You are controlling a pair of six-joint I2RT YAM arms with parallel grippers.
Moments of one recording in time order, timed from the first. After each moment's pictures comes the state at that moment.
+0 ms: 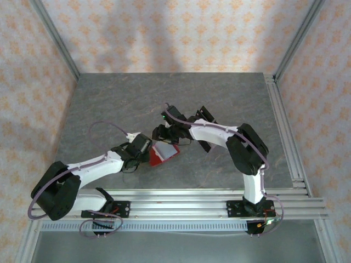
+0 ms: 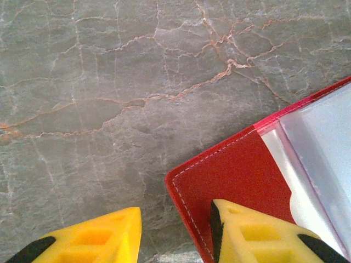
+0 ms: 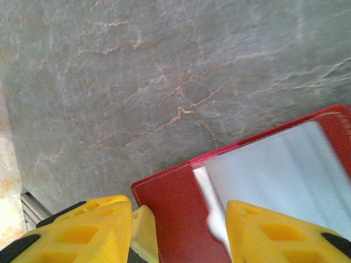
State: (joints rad) left arm -0.60 1.29 0.56 -0.37 -0.29 -0.78; right arm 0.80 1.93 1.37 -0.37 -0.32 0.89
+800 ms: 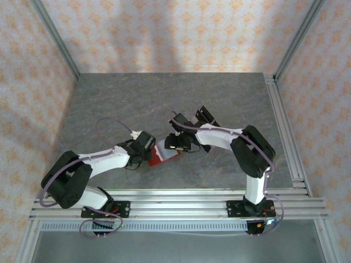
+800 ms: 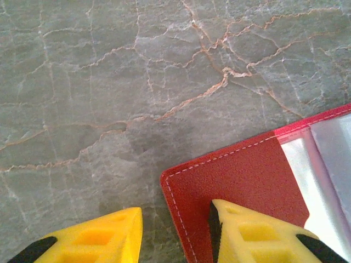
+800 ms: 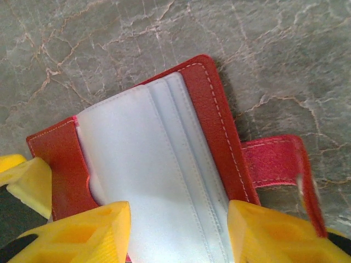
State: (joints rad) left arm -0.58 1.43 0.61 -0.32 -0.29 -0.71; right arm 0.79 1.87 1.20 -0.44 -0.22 0.79
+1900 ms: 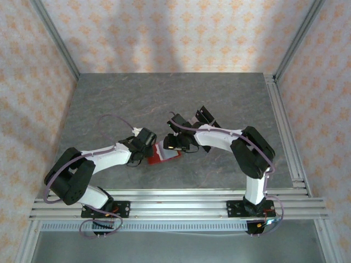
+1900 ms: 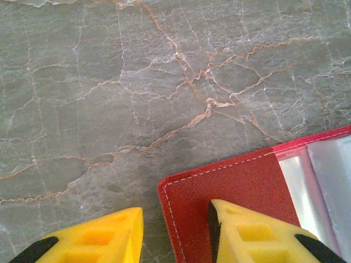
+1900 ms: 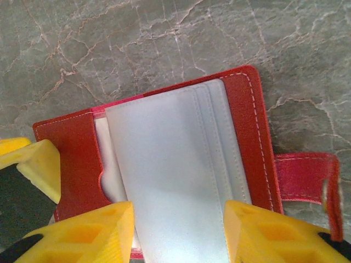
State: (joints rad) left arm -0.56 1.46 0.65 -0.30 -0.28 -0.67; right arm 0.81 1.87 1.21 -0.44 -0.19 0.79
